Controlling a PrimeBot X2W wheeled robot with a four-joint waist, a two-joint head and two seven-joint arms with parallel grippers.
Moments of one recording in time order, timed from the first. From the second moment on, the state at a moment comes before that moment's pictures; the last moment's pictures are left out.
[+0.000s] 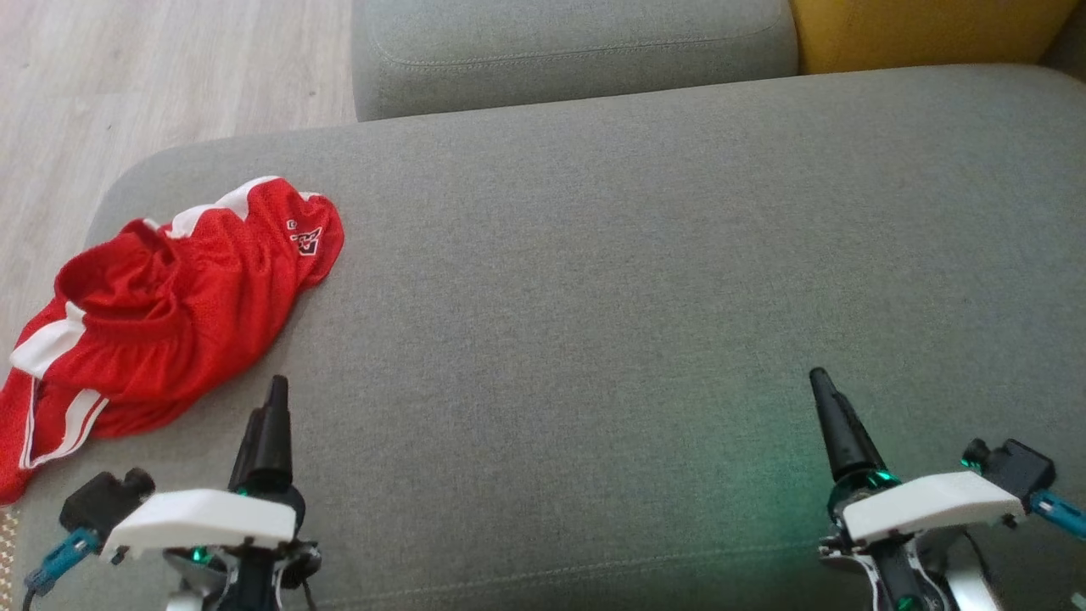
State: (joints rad) left arm 0.02 0.03 -0.03 0.18 -1.04 -0.05 -0.03; right arm -0.01 -0.03 0.02 0.26 1.08 0.13 -0.03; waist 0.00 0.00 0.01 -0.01
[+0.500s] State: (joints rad) left arm 0.02 0.03 -0.07 0.12 -0.83 -0.02 -0.07; right arm -0.02 -0.04 0.06 0.21 0.92 0.13 -0.07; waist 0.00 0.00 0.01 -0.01
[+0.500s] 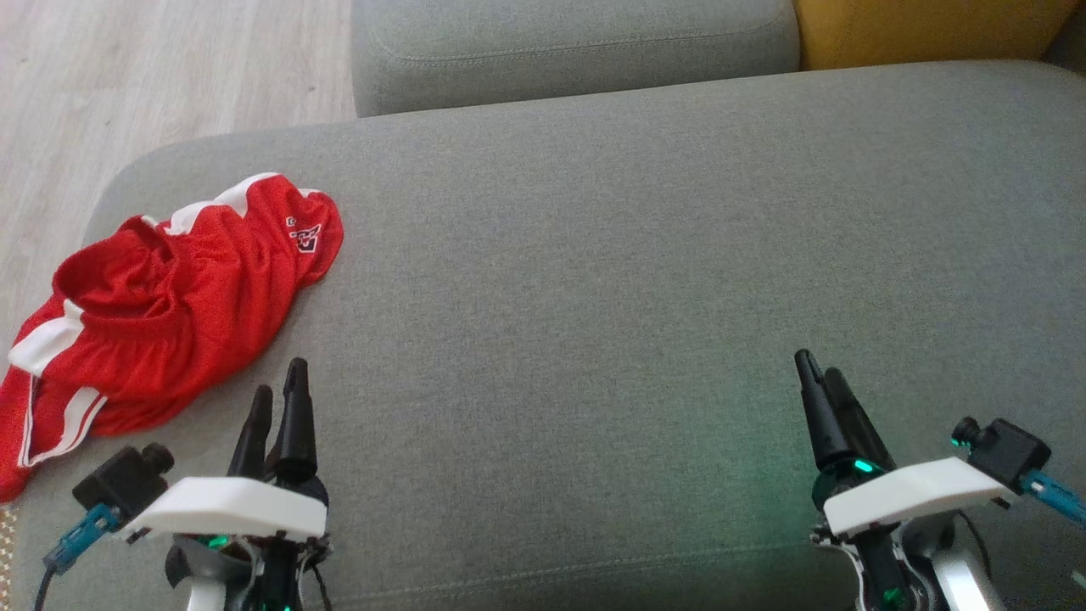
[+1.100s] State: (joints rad) left arm 0.02 0.03 -0.12 0.05 -0.58 0.00 -0.13; right arm -0.03 -0.04 0.08 0.18 0.68 0.13 -0.13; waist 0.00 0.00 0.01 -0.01
